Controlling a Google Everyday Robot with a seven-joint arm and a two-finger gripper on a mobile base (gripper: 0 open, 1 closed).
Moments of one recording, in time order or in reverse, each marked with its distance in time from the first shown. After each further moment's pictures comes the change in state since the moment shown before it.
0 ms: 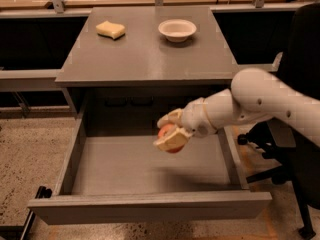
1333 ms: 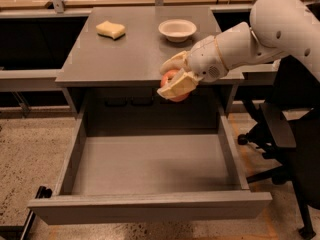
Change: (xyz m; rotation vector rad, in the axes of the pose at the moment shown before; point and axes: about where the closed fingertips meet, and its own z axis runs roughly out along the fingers) arm -0.110 -0.055 -0.085 0.053 -0.037 -0.213
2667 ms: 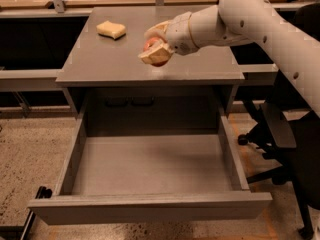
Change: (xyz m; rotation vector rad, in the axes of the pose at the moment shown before) arm -0.045 -0.116 0.038 0.246 -0.072 -0.118
